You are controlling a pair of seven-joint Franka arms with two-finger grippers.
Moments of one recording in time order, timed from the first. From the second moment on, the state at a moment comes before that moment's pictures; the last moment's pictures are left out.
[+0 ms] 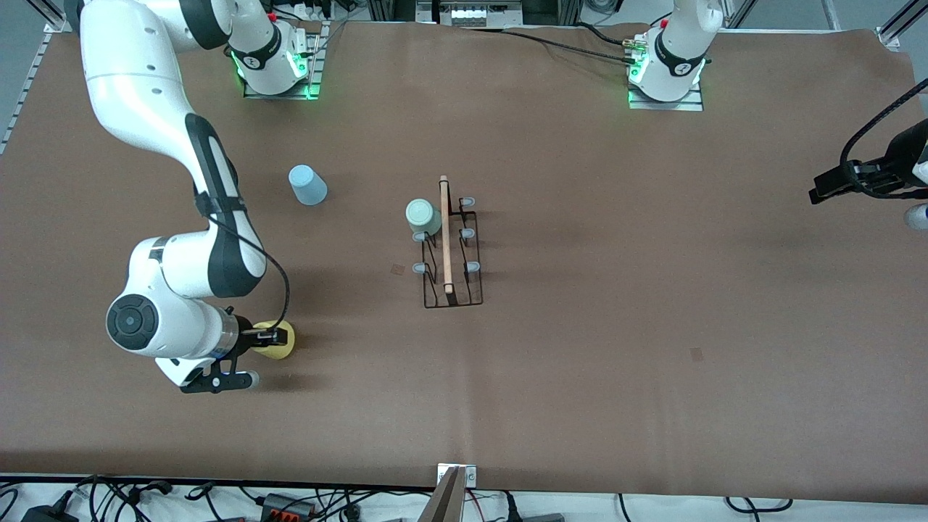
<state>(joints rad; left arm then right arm) -0.01 0.09 0.08 -1.52 0.00 1.52 -0.06 0.22 0.86 -0.05 -1.09 0.11 1.89 0.03</state>
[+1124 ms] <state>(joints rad) -0.01 0.09 0.07 -1.52 0.00 1.52 -0.06 0.58 0.77 -0.03 -1.04 0.11 1.82 0.29</state>
